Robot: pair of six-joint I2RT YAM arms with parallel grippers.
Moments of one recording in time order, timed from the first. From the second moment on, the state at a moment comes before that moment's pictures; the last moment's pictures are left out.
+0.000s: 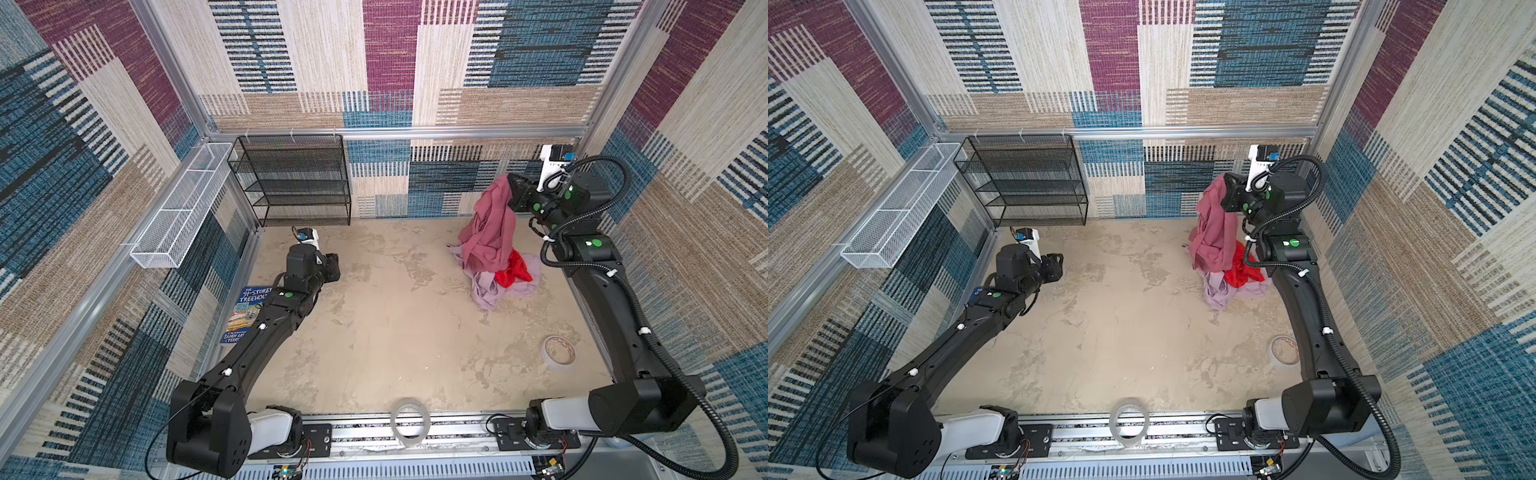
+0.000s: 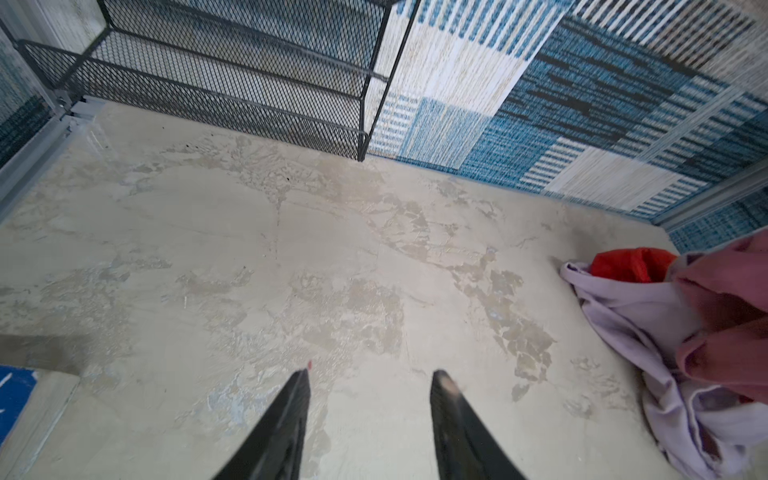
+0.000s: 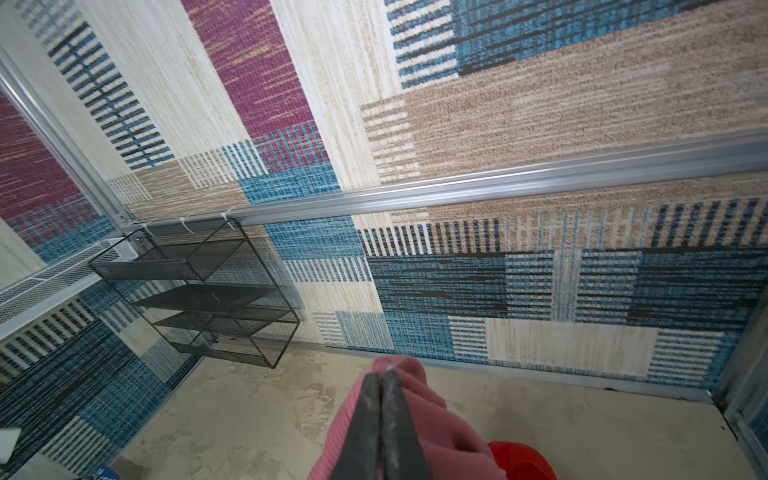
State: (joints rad) left arm -0.23 1.27 0.96 -0.15 -0.08 -0.37; right arm 0.07 1.38 1.54 -0.18 -0.30 0.24
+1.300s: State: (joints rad) left arm -0.24 0.86 1.07 -0.75 -0.34 -0.41; right arm 0.77 1.97 2.10 -0.24 -0.38 0.11
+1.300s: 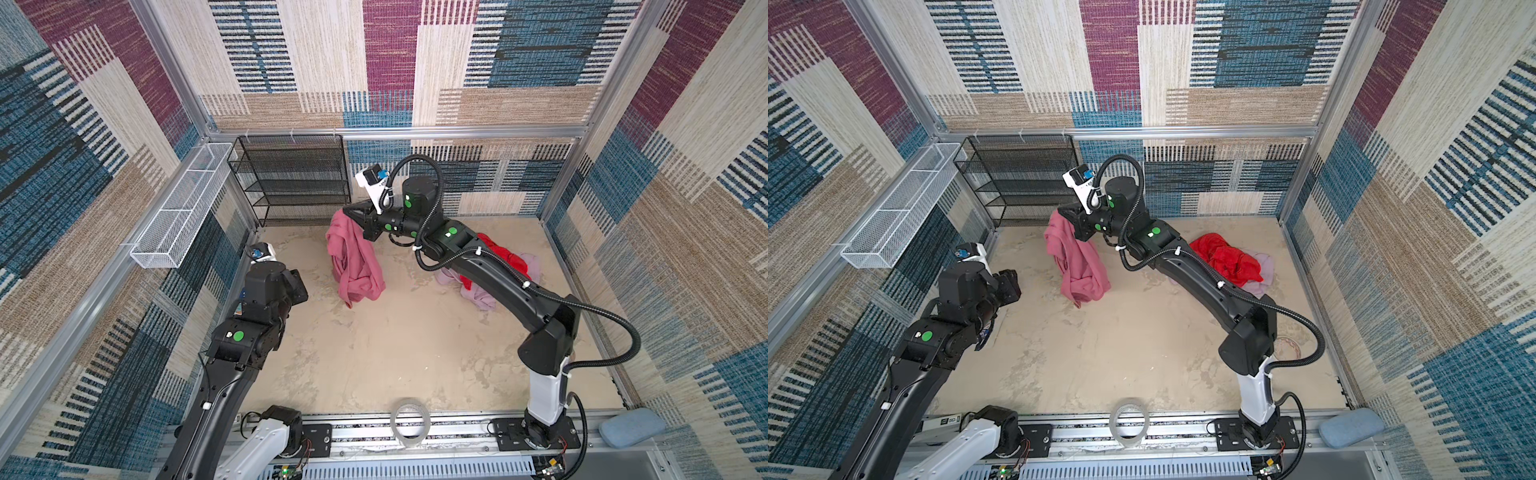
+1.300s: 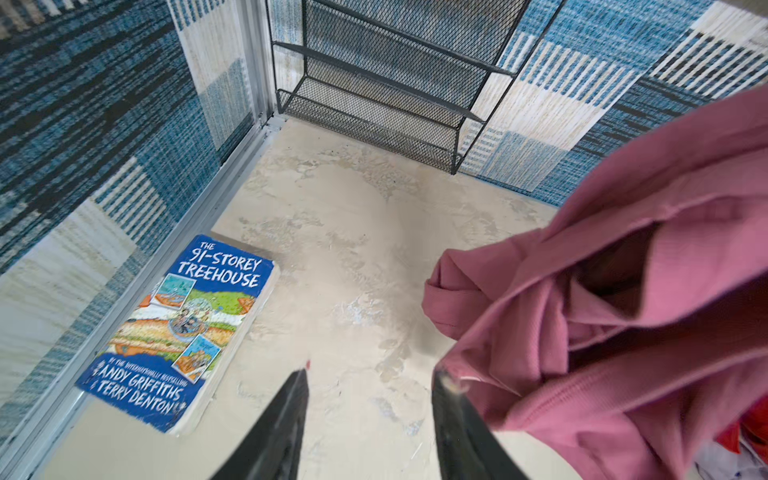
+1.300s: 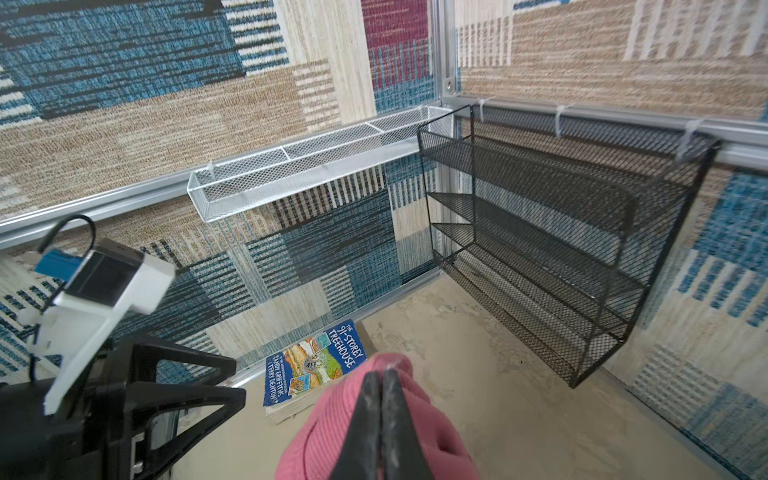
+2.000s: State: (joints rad) left arm -0.24 0.83 1.04 -0.84 -0.40 -0.41; right arm 0.80 2.47 2.44 -0.30 -0.39 0.21
